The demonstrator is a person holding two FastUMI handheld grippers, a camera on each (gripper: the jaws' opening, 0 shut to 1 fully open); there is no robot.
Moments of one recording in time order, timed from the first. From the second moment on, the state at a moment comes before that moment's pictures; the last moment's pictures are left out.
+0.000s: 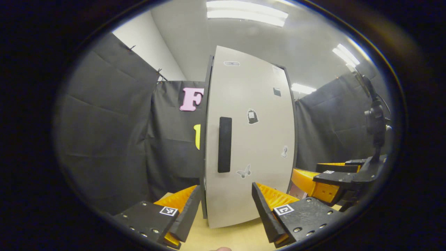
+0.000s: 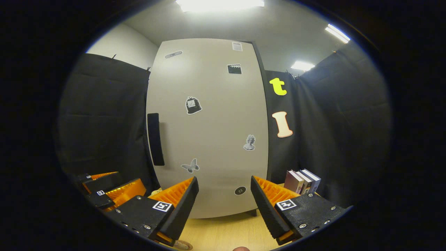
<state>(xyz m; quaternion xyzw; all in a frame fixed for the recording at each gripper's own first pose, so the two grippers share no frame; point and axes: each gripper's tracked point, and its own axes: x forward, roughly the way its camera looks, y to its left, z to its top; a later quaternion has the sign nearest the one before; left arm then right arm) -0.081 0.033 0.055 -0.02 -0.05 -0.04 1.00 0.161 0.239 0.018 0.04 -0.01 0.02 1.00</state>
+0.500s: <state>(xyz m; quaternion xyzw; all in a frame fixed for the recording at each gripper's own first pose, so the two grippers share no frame) -0.080 0.027 0.048 0.02 -0.03 -0.04 1.00 0.155 0.240 0.017 0.04 0.00 0.03 1.00</state>
